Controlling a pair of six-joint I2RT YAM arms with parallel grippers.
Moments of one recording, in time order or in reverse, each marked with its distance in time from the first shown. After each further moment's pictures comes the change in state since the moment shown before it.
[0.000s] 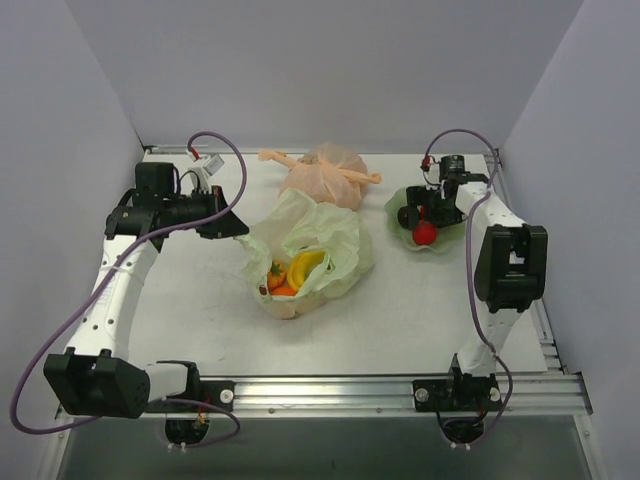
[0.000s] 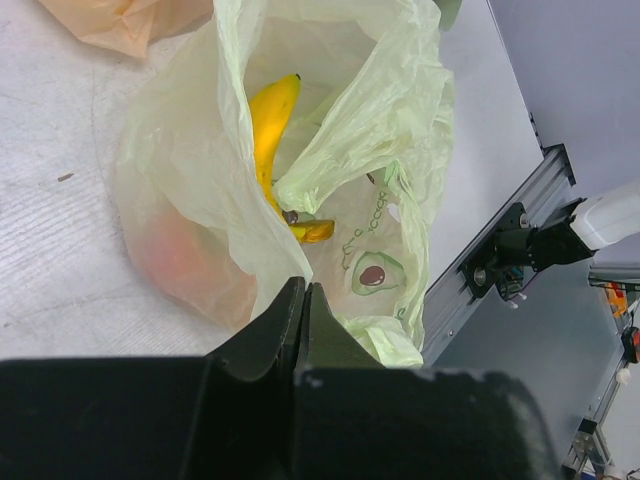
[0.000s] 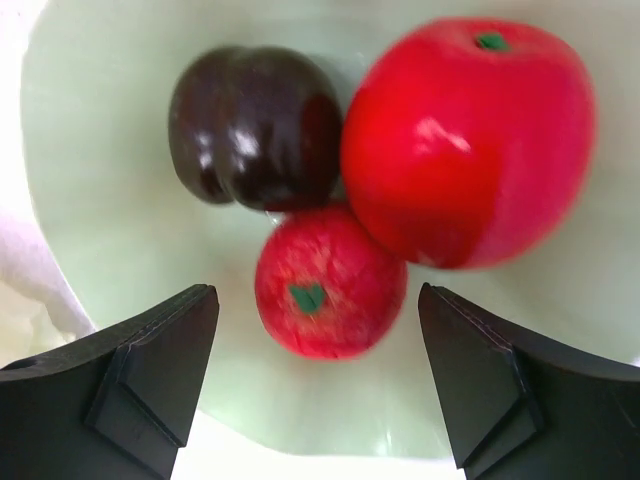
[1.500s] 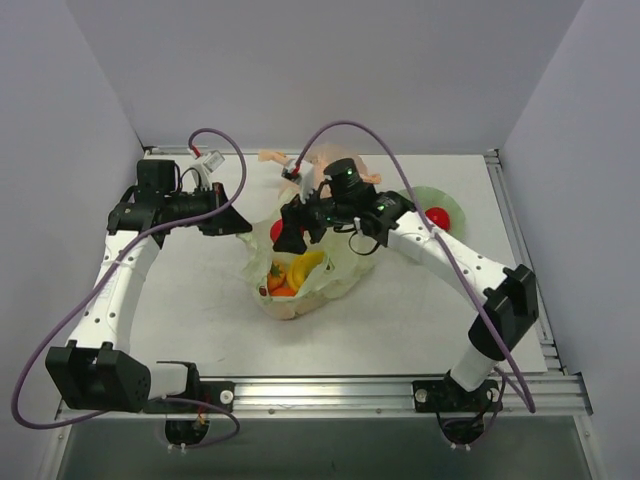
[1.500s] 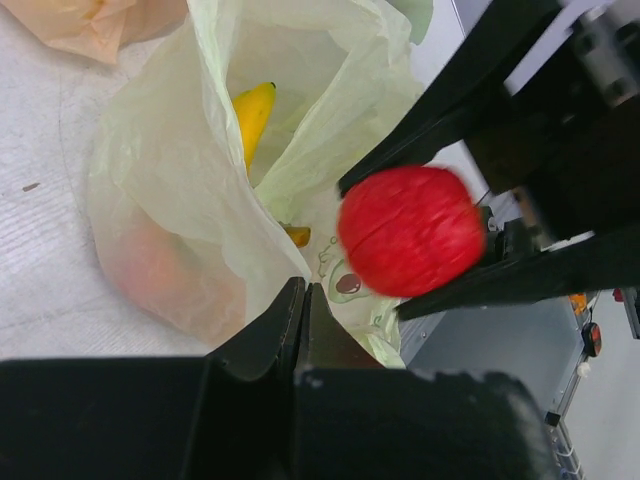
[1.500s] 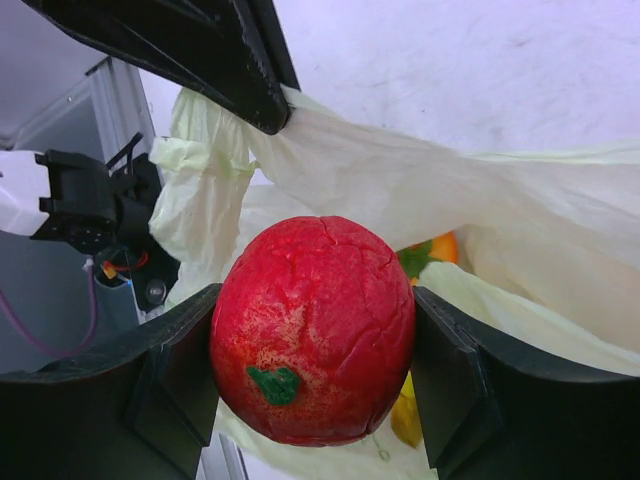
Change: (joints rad) left arm 0.002 0.034 0.016 0.016 0.049 -0.039; right arm 0.715 -0.267 0.085 0.236 -0.427 0.164
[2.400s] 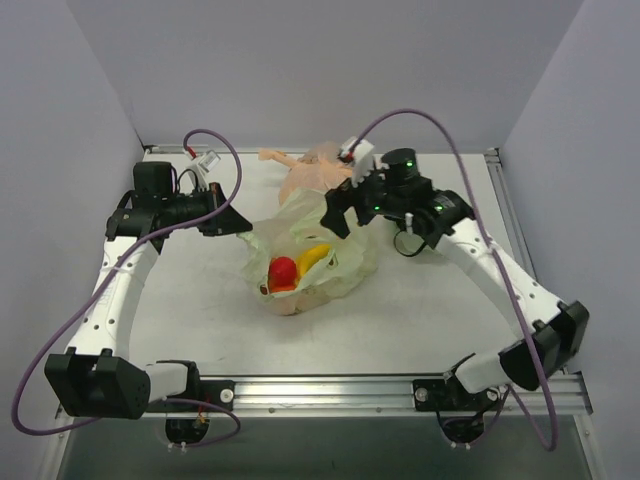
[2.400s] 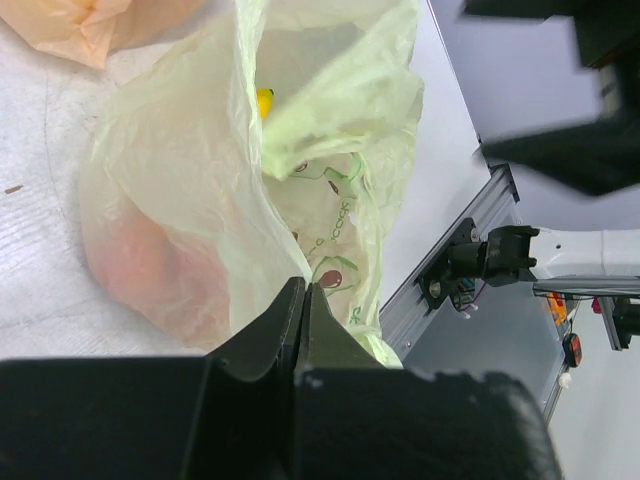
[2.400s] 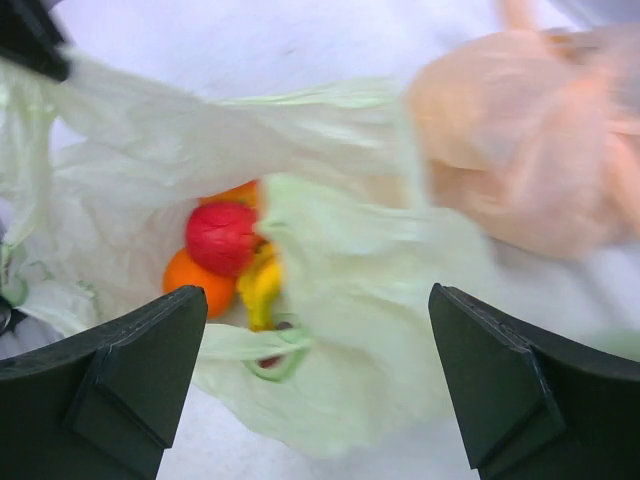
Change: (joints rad) left arm 0.011 -0.039 -0.045 0.068 0.026 -0.080; right arm -0.056 -0.144 -0.089 -0.075 0.245 -0.163
